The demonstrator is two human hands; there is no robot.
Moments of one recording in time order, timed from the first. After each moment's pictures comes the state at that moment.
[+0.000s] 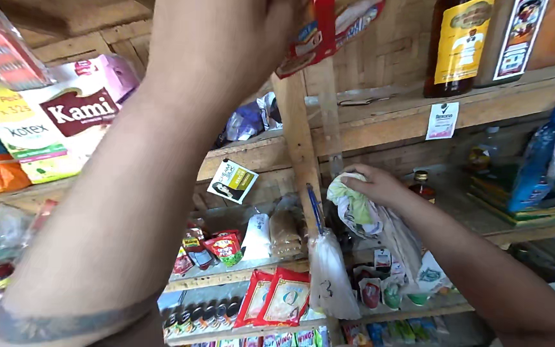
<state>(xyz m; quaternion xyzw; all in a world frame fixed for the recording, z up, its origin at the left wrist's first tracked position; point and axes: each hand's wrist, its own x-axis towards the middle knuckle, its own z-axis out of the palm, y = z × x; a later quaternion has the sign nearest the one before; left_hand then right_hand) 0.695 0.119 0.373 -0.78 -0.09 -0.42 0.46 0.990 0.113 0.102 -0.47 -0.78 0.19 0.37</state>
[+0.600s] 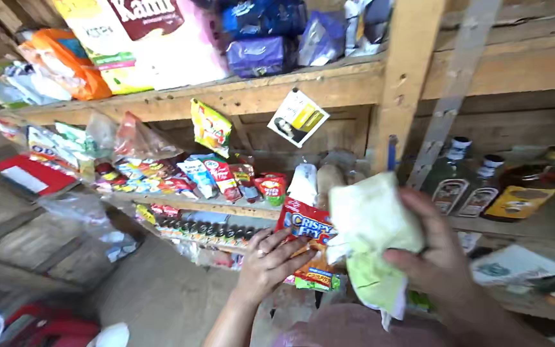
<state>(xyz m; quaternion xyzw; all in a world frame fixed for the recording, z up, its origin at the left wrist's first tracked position) 0.589 -0.076 -0.064 -0.79 -0.37 -0.39 0.29 0.887 0.003 0.005 -0.11 -0.76 0.28 0.57</state>
